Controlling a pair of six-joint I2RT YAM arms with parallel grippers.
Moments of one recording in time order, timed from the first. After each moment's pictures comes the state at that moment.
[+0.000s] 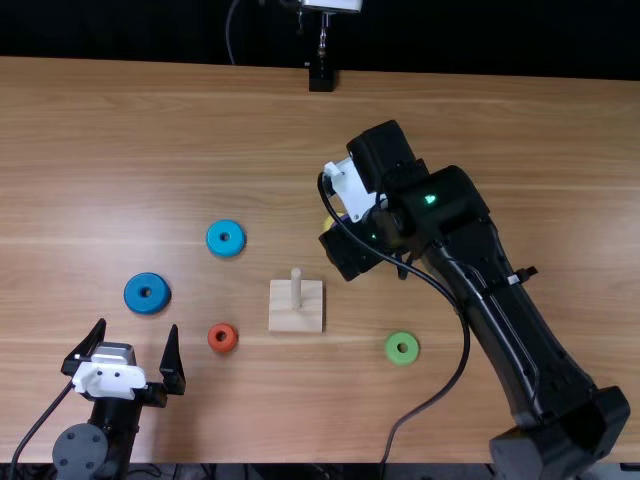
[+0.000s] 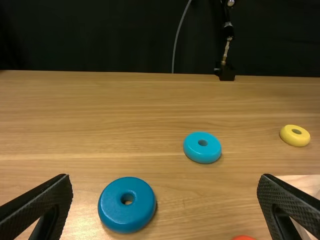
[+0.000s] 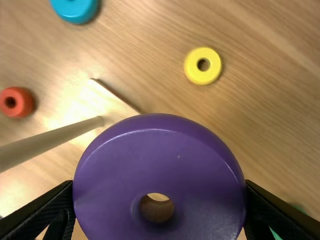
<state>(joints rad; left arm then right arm) -0.11 0.01 0.05 -0.14 -0.02 -0.08 0.48 1.87 1.91 -1.27 -0.09 -0.17</state>
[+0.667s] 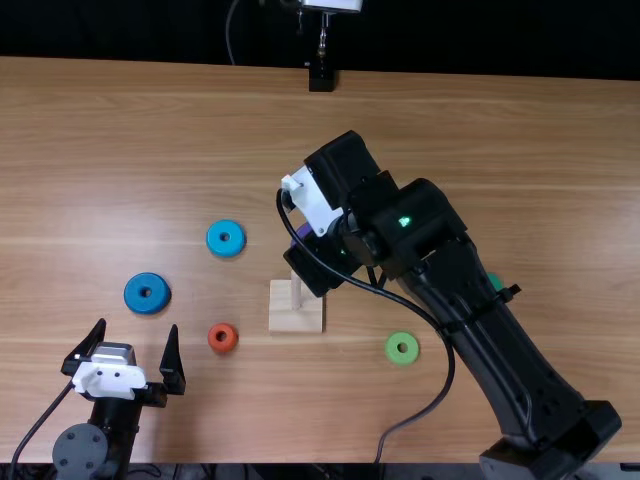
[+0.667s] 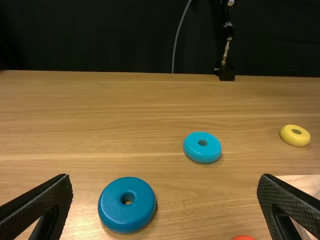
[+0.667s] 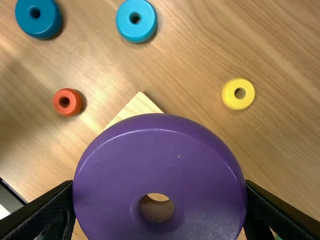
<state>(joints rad) -0.11 0.01 0.05 -0.14 -0.02 -0.08 0.62 1.87 2.02 -1.32 -0.09 -0.17</state>
